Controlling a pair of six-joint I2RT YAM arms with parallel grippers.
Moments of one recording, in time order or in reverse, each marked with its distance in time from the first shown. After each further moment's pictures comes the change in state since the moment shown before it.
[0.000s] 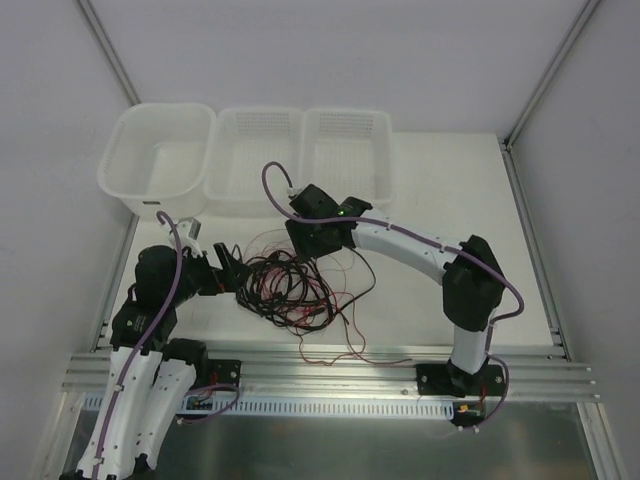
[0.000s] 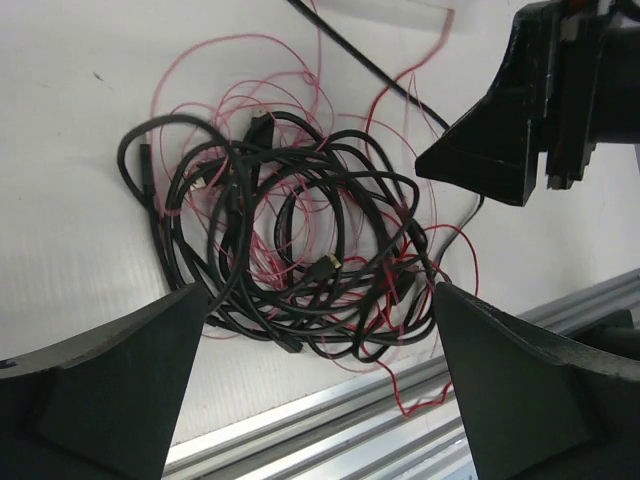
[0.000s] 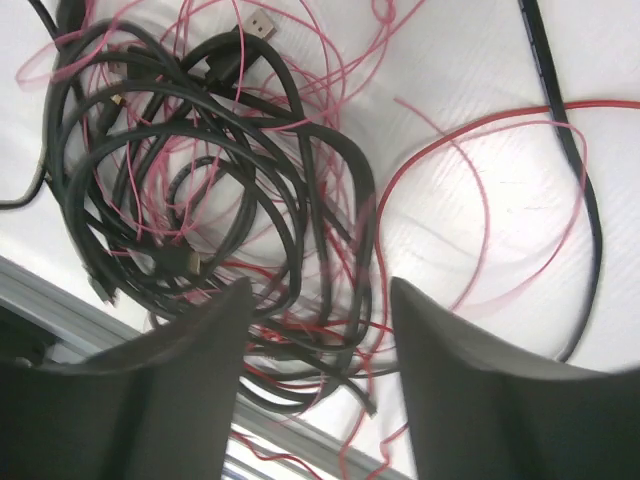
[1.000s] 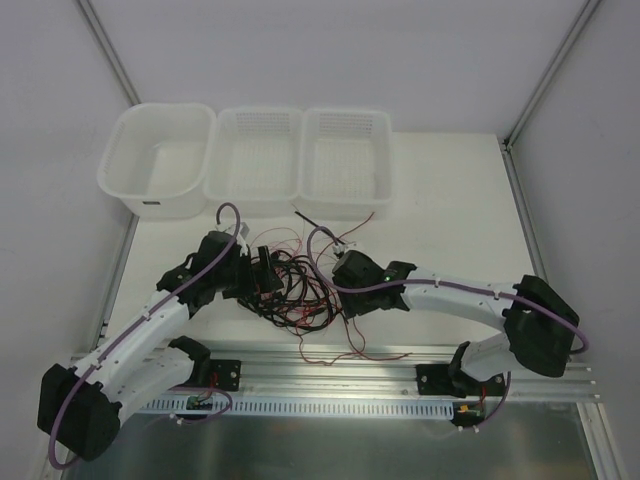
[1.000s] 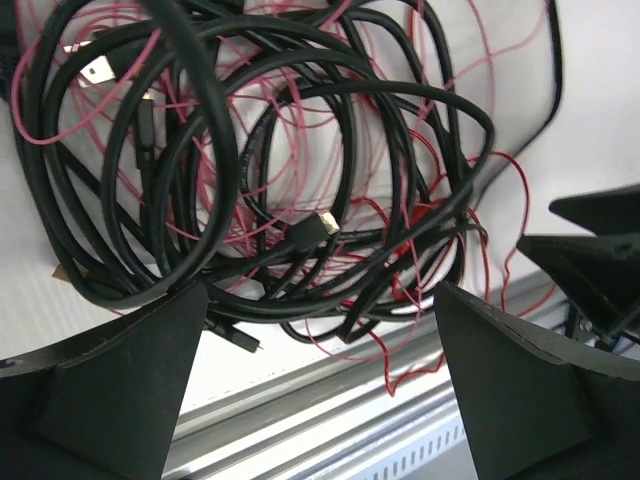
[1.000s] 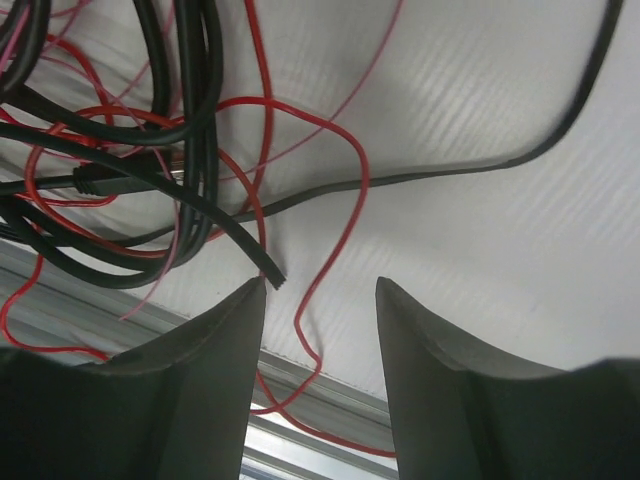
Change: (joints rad) left arm -0.336 0.417 -0.070 0.151 -0.143 -0.212; right arm 0.101 -0.459 -0.722 0.171 0.119 0.114
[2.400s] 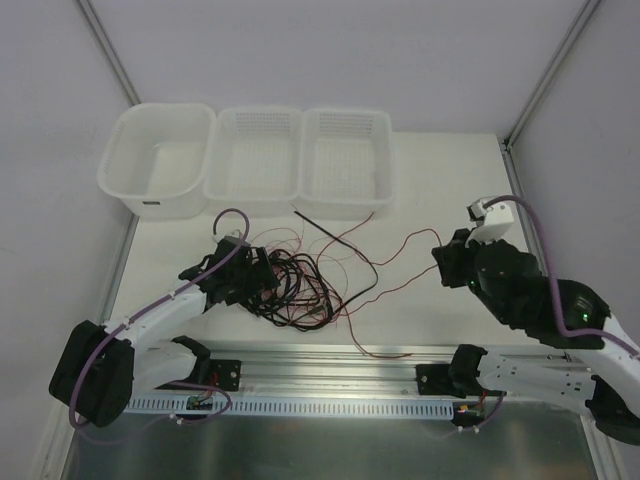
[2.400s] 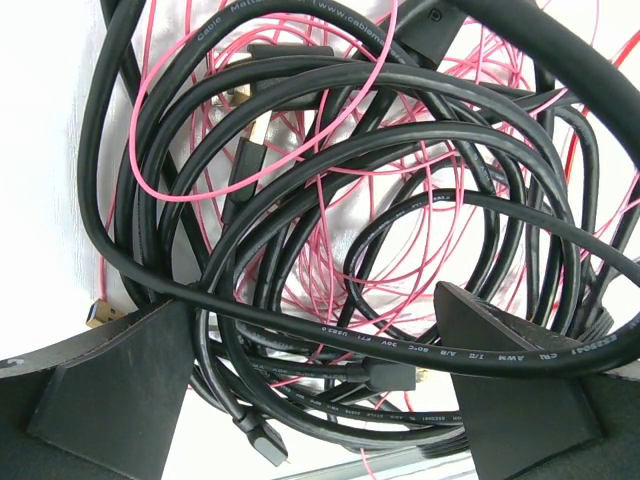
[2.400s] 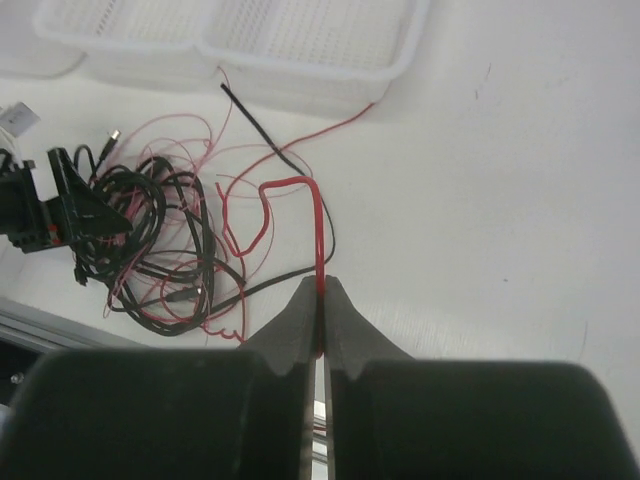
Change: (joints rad) left arm -0.011 0.223 -0.107 0.203 -0.198 -0.188; right arm 0.034 -0.697 0.354 -0.441 0.473 -0.067
